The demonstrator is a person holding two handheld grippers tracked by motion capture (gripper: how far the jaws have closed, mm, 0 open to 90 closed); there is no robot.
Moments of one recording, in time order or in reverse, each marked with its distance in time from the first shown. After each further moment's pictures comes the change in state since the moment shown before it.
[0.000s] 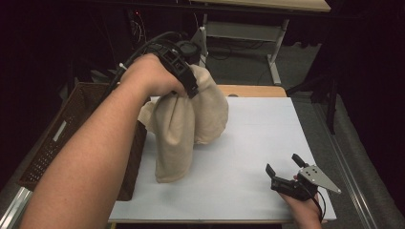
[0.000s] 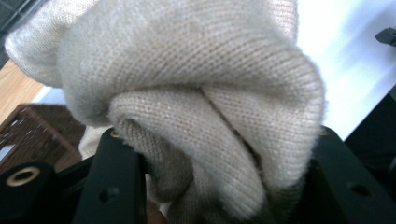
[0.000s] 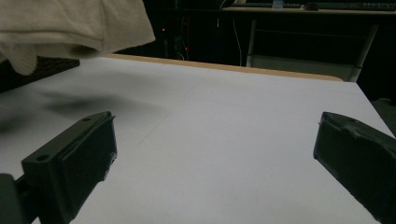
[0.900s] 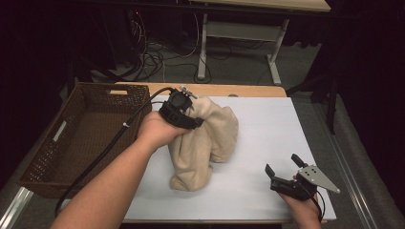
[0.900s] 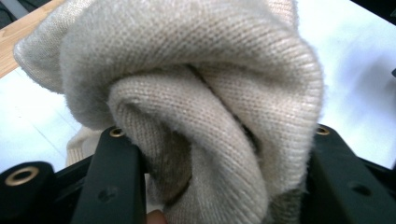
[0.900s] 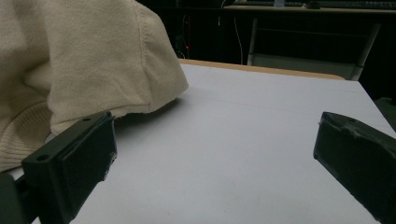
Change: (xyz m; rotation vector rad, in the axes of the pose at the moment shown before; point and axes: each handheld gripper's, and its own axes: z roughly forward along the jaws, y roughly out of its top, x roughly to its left) left arm -0.004 -0.070 0.115 -0.384 -0.086 -0.050; right arm 0.001 -0.001 0.001 0.010 0.006 0.001
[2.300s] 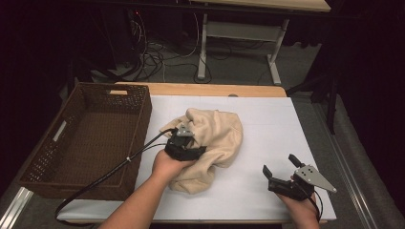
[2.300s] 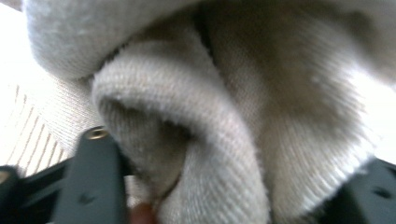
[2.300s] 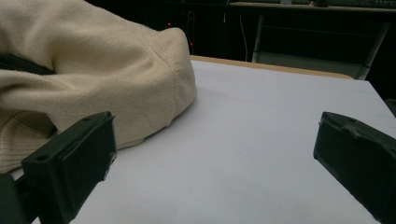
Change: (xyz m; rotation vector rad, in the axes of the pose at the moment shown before) left arm -0.012 -0.091 0.087 -0.167 -0.007 -0.062; right arm 0.003 -0.003 0.004 0.014 0.016 -0.019
